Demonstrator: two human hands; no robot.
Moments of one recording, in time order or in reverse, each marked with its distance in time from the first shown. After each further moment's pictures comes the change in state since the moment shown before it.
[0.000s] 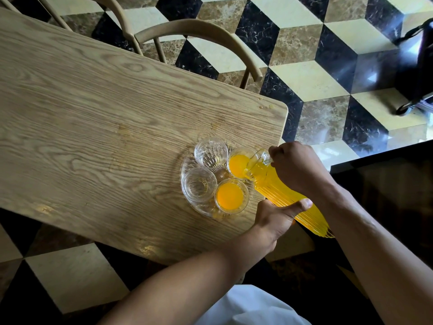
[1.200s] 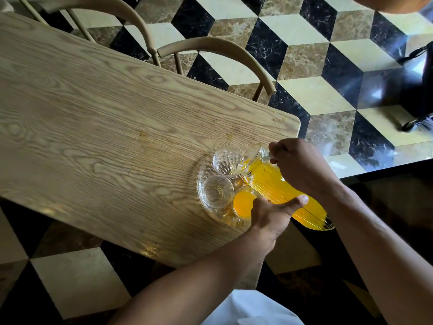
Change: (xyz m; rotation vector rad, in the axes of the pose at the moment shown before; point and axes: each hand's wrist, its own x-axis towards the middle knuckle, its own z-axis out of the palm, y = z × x) left_hand -0.030 0.043 -0.045 0.111 0.159 0.144; right_hand -0.017 -0.062 -0.024 0.178 0.059 -0.086
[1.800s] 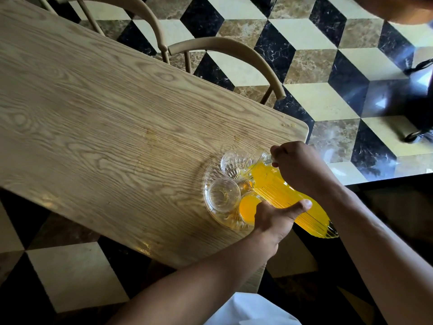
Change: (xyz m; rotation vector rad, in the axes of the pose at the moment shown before) left_hand 0.018 -0.008 -0.004 -0.084 -0.007 -0.060; right_hand 0.021 -0.008 0.016 -0.028 -0.031 0.035
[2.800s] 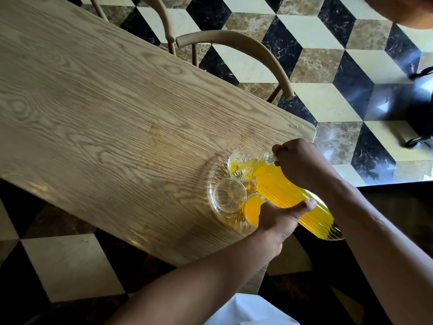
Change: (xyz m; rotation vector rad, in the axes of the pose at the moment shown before) left_hand 0.004 0.013 -0.003 -0.163 -0.072 -0.081; right_hand 0.018 -0.014 0.007 -0.058 -0.056 0.030
